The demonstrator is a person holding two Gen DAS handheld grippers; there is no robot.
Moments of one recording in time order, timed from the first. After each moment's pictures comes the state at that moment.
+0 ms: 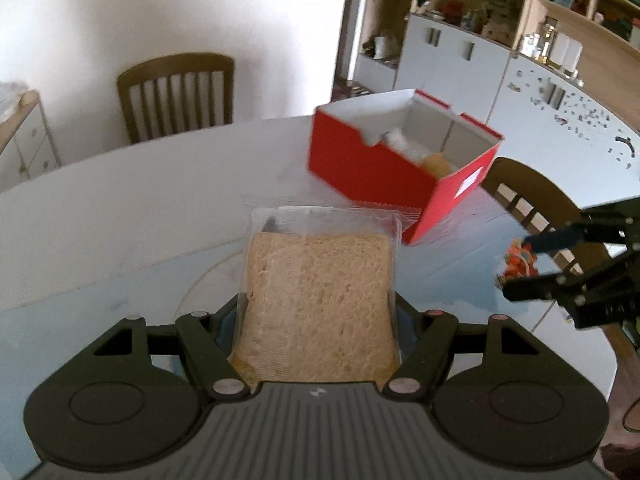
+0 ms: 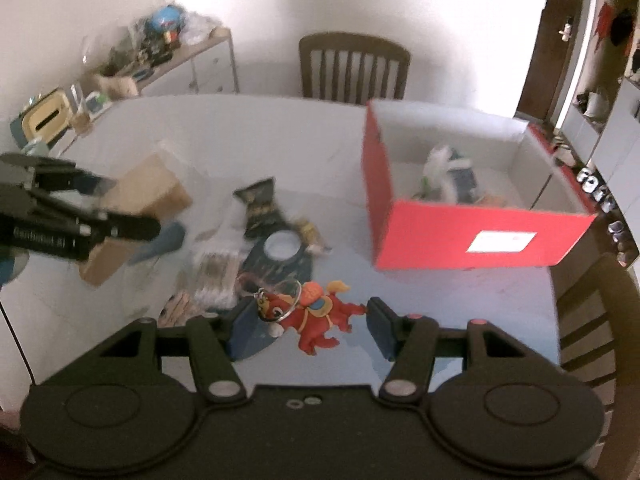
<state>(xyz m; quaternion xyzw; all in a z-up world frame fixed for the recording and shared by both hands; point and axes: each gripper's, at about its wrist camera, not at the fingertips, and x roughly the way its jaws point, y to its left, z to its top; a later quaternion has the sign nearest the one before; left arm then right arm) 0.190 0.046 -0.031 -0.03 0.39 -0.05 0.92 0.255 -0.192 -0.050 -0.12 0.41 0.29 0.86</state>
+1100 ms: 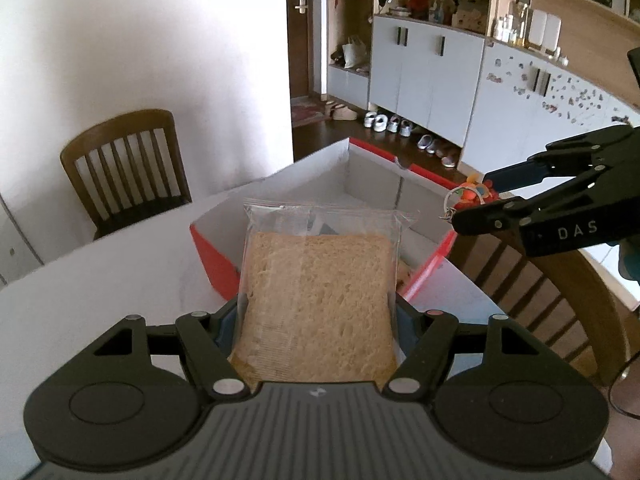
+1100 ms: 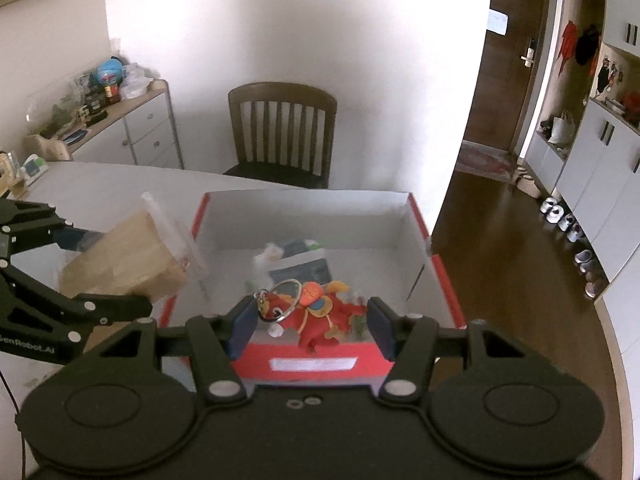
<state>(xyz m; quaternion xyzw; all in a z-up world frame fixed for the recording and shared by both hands) 0.353 -0.088 0.003 0.03 0.37 -0.06 0.92 0.419 -0.299 -0.018 -0.11 0.36 0.26 0.89</state>
